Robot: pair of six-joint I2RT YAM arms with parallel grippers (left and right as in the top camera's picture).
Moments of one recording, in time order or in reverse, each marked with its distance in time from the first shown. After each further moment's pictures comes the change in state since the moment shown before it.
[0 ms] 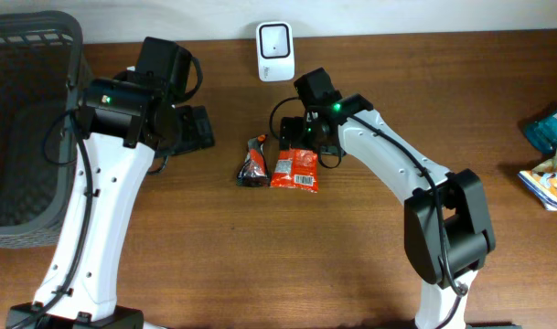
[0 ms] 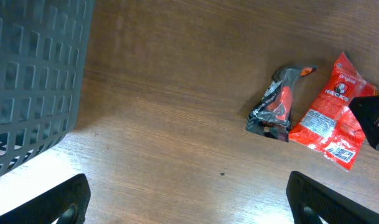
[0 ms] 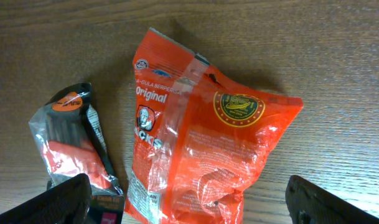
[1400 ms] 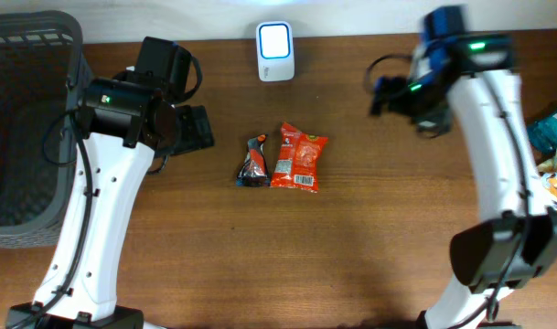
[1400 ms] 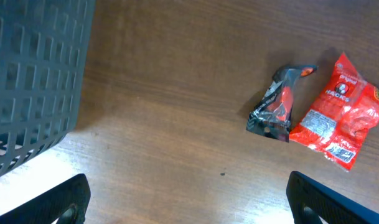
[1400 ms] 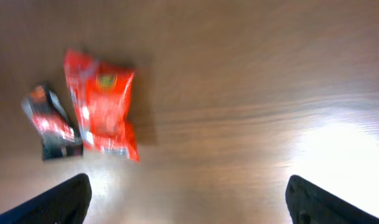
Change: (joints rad) left arm 0.000 0.000 0.000 0.001 0.000 0.000; right arm -0.351 -0.121 0.359 -0.628 -0.068 -0.199
